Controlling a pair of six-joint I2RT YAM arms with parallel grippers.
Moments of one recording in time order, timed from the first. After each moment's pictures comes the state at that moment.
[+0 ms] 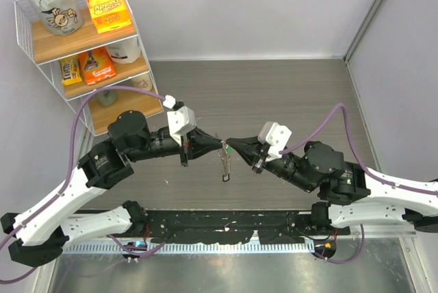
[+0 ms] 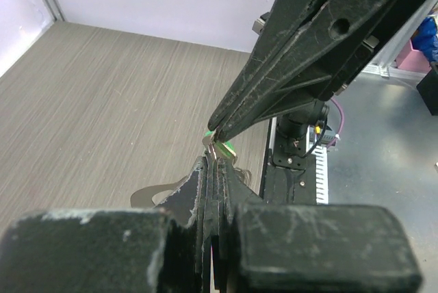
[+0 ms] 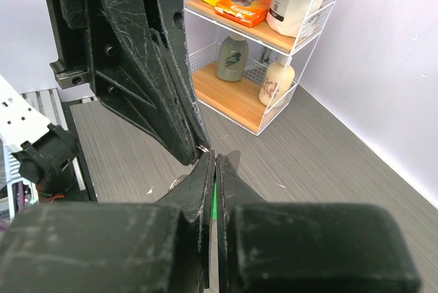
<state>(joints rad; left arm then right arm) -0.95 0.90 1.22 -0.40 0.41 0.00 1.40 0.85 1.05 -0.08 0.38 -0.20</state>
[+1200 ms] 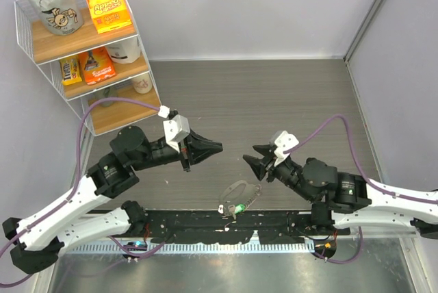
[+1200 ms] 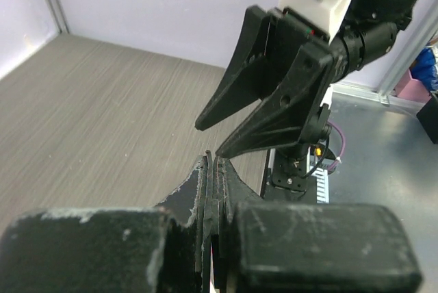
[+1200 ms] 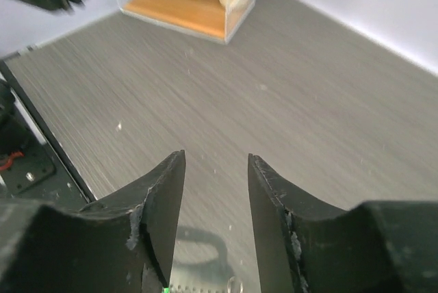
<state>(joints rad) -0.95 0.78 0.96 -0.11 0.39 -0.09 1.39 0.65 0.77 -0.18 0.57 0.01</state>
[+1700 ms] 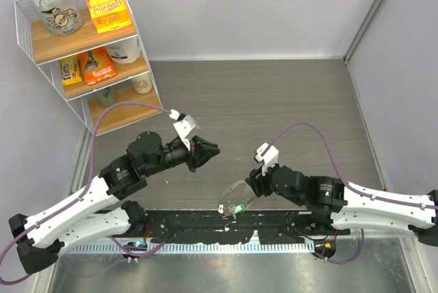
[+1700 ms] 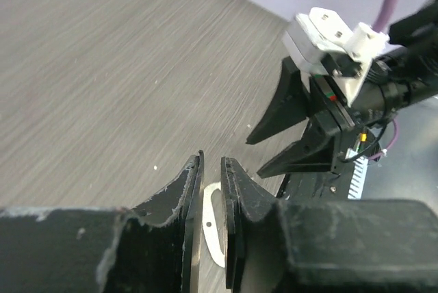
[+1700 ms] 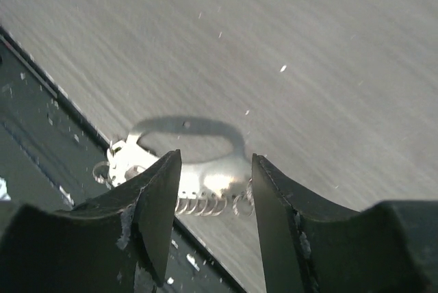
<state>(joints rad) -0.95 0.78 0.81 -0.14 0.18 -0.17 1.29 0.68 0.55 -0.39 0.45 0.34</state>
